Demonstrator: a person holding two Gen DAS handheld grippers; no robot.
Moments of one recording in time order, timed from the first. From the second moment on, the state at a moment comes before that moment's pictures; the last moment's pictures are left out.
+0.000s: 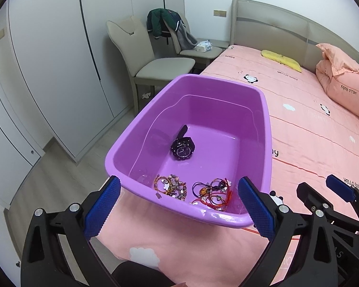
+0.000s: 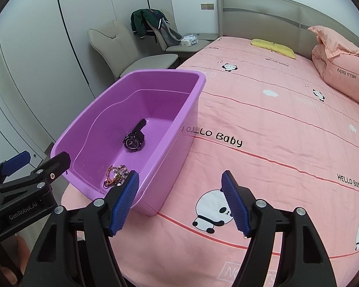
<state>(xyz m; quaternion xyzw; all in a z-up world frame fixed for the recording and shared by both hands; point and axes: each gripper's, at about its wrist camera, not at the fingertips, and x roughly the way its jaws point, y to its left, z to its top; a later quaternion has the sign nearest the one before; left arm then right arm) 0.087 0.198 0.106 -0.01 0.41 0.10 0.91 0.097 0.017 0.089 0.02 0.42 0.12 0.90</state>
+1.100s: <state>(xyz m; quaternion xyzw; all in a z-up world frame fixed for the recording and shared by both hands) 0.081 0.195 0.101 -0.01 0.41 0.10 0.91 0.085 0.012 0.091 0.02 0.42 0.12 0.90</state>
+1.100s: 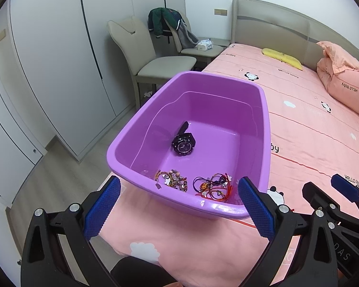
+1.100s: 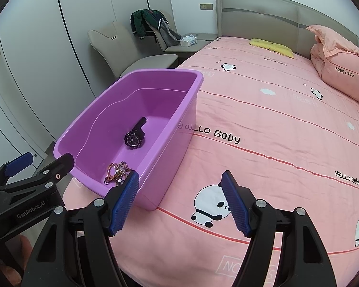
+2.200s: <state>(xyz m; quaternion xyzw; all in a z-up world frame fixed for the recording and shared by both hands) 0.080 0.199 0.097 -0.02 0.42 0.10 0.90 0.084 0.023 0.082 0.02 0.43 0.12 0.89</state>
